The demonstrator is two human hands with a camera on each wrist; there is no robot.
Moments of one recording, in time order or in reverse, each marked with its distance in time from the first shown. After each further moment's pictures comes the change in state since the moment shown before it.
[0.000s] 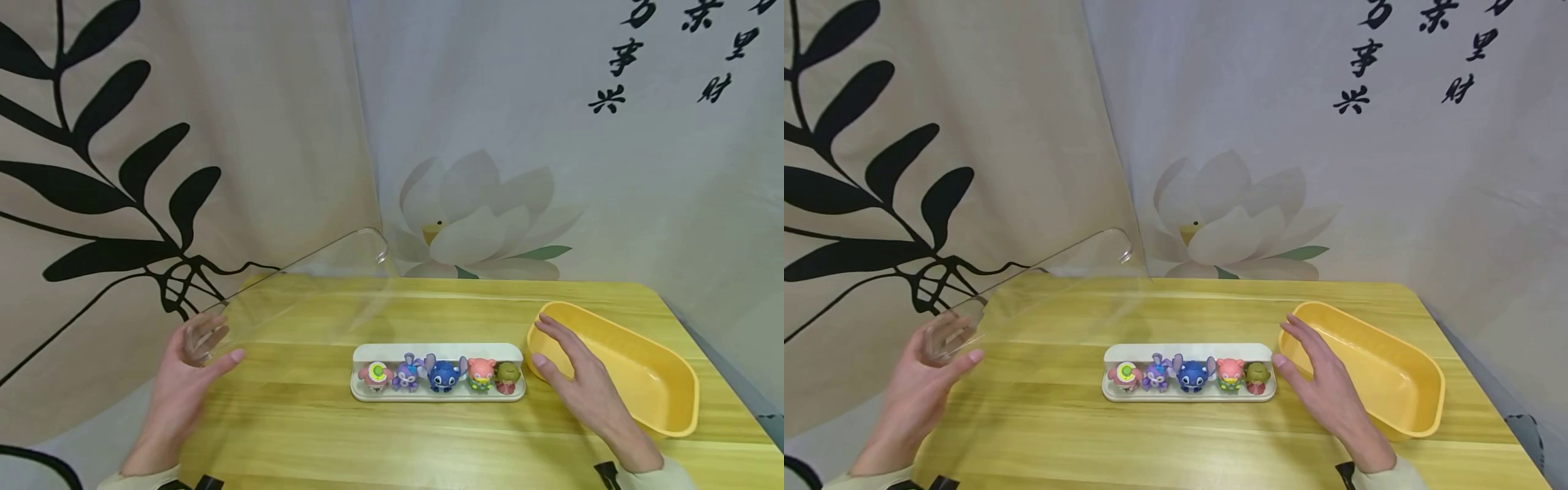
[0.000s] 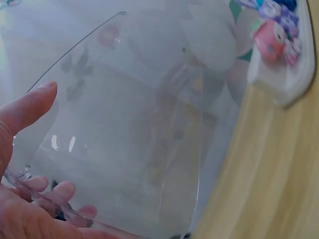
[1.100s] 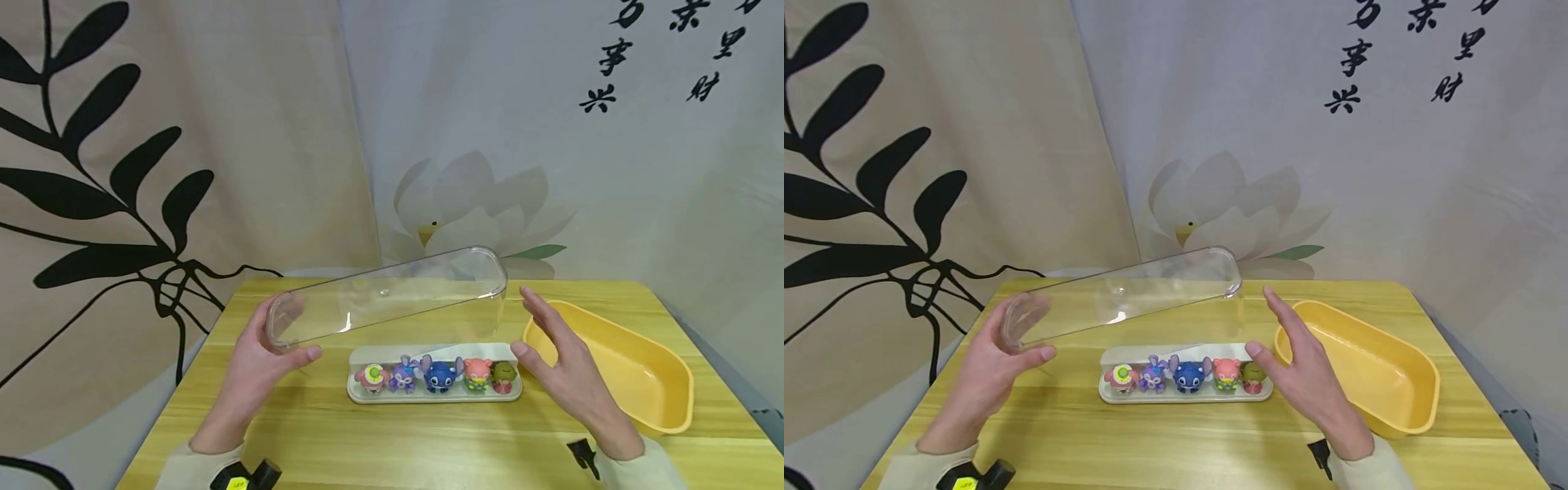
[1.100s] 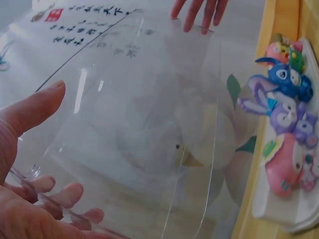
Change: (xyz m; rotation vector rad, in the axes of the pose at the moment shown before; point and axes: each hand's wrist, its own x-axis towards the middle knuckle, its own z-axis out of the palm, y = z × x) left_hand -0.005 0.053 0.090 0.090 -0.238 0.022; right_hand 0.019 -0.052 -0.006 0.148 0.053 -0.072
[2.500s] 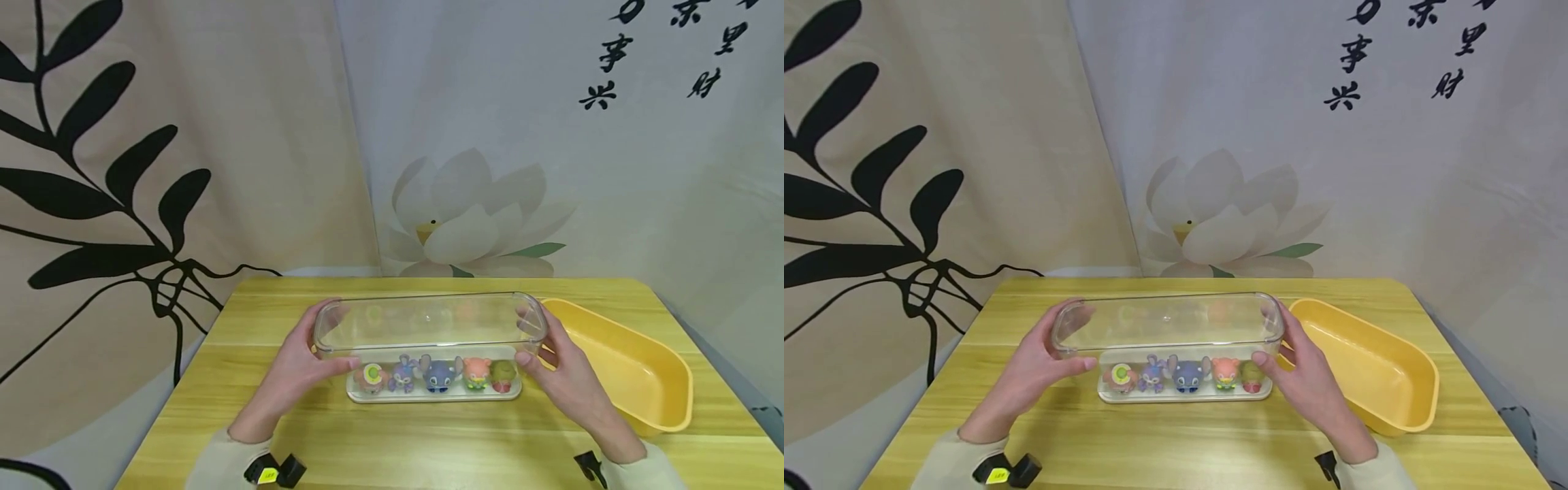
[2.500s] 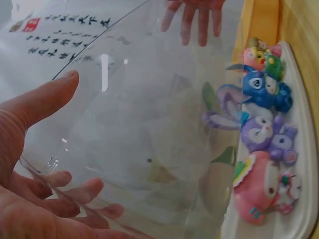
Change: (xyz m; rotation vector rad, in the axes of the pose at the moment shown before) left_hand 0.012 -0.010 0.041 0.093 -0.163 0.012; right_hand -0.010 0.025 0.005 0.121 -0.063 0.063
